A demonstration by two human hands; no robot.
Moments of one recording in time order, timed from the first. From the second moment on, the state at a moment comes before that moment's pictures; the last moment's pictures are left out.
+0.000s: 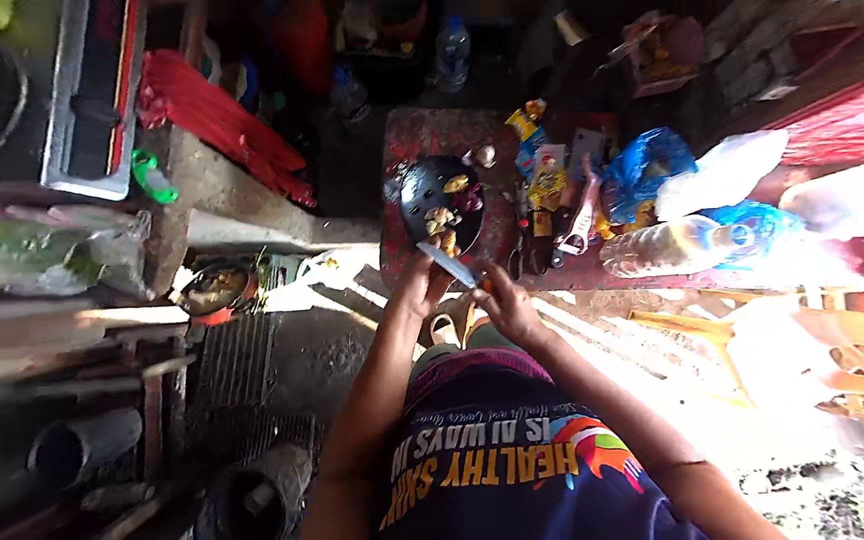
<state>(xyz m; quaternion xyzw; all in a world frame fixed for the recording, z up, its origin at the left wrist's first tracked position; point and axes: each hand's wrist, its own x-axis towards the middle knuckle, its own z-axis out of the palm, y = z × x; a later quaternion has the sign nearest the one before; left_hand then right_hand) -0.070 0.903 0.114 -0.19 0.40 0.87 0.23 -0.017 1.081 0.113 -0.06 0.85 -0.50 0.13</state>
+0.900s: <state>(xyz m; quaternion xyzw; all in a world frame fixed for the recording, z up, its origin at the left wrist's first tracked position) -0.353 1.175 0.145 0.31 0.87 0.35 0.10 0.001 1.212 0.086 0.10 0.77 -0.62 -0.08</state>
